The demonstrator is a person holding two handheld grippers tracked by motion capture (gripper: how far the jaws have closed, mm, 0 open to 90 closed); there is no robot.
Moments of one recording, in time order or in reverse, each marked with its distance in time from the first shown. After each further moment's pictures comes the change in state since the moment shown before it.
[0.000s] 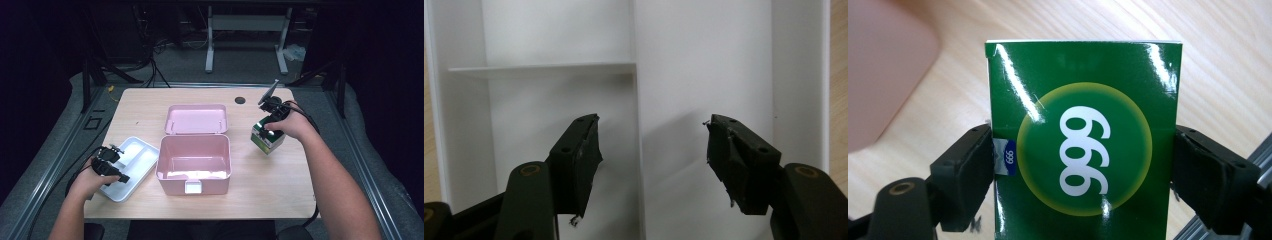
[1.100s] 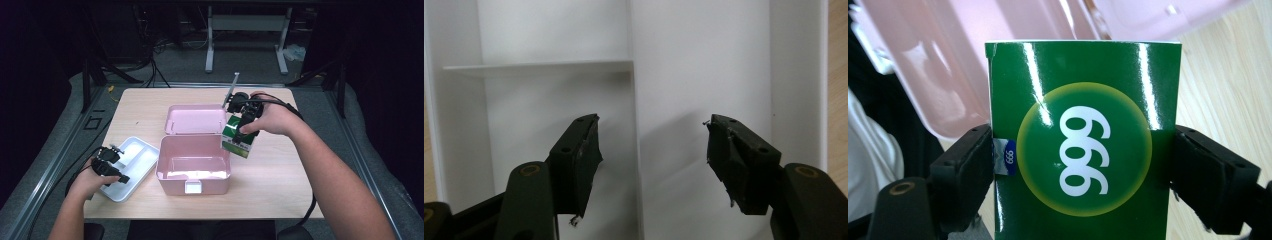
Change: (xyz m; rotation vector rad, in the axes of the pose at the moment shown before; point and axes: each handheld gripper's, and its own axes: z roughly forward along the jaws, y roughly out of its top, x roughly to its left) left arm -0.001 0.000 0.000 0.002 -0.005 -0.001; right arm 0.113 0.035 -0.071 -0.023 0.064 -0.443
